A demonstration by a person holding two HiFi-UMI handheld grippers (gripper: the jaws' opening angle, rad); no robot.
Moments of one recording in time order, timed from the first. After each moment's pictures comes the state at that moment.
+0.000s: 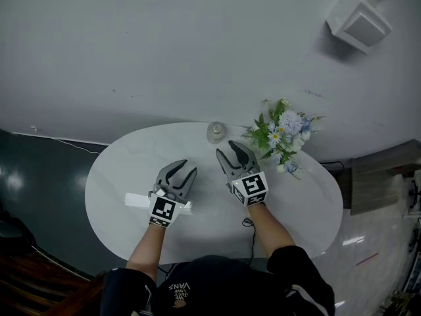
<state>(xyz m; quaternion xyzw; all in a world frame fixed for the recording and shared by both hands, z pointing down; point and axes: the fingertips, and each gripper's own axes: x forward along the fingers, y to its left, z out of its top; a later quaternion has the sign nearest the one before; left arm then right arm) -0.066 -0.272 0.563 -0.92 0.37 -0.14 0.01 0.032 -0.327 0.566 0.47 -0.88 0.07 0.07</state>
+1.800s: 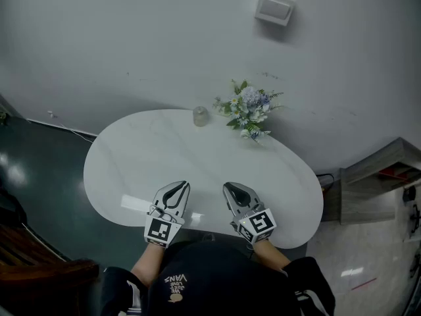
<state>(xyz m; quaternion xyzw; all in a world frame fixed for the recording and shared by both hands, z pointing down) 0.009 -0.036 0.474 -0.89 0.45 -0.06 0.04 0.119 -0.040 0.499 0.40 -0.91 0.10 0.03</state>
